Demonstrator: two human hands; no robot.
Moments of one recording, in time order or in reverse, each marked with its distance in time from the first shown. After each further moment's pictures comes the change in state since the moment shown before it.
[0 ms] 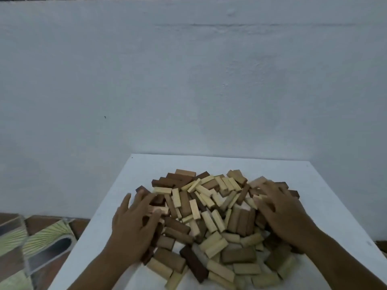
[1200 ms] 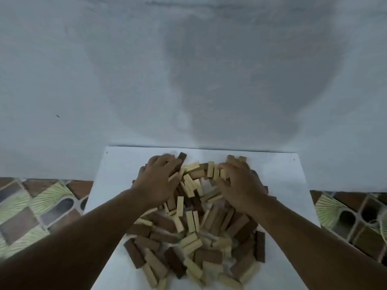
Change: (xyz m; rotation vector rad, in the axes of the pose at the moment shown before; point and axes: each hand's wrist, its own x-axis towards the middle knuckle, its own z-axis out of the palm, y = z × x) left_hand 0.166 0.131 -0.032 0.153 -0.544 0.119; right_hand 0.121 -0.079 -0.071 -0.056 -0.396 0.076
